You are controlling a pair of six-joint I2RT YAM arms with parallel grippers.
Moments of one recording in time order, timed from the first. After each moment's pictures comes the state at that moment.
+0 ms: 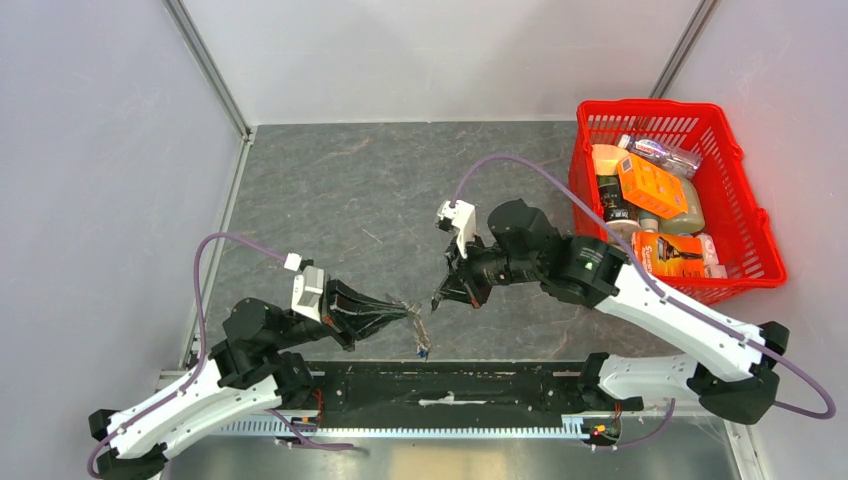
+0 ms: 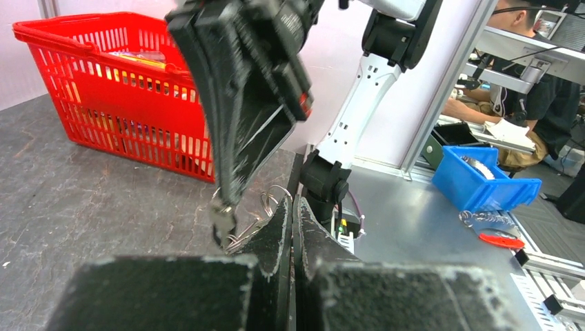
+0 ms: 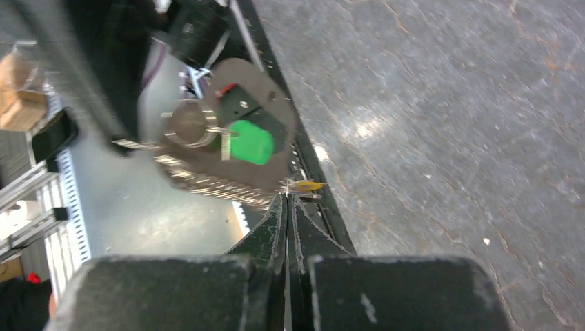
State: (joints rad) left arm -1.01 0.33 0.49 0.15 0.35 -0.32; right arm 1.02 1.15 1.31 -0.69 -0.35 0.21
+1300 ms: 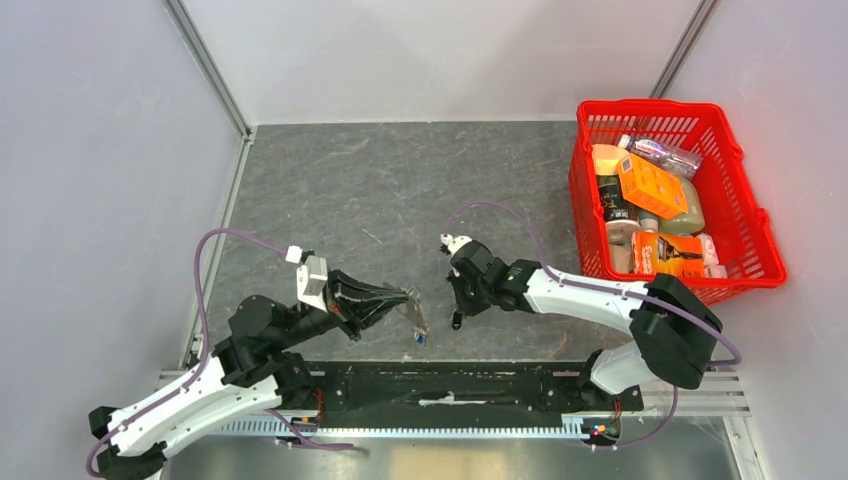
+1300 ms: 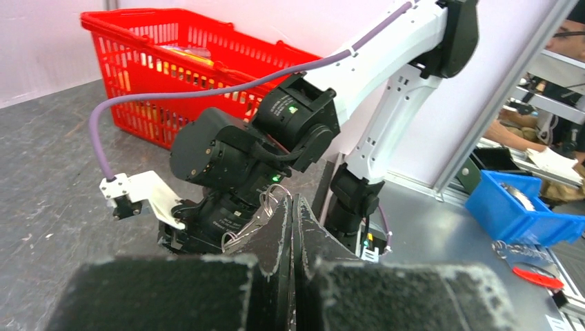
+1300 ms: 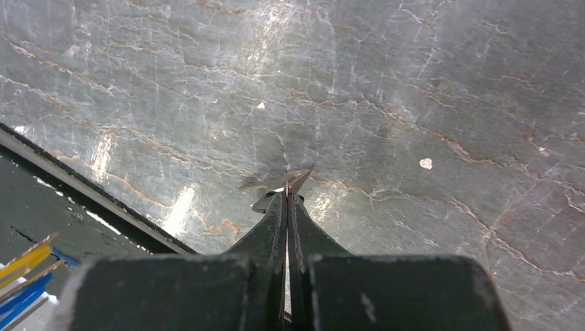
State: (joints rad) left arm -1.01 0.36 0.49 0.16 0.24 -0.32; right arm 0.94 1.44 0.81 -0.35 0.02 0.42
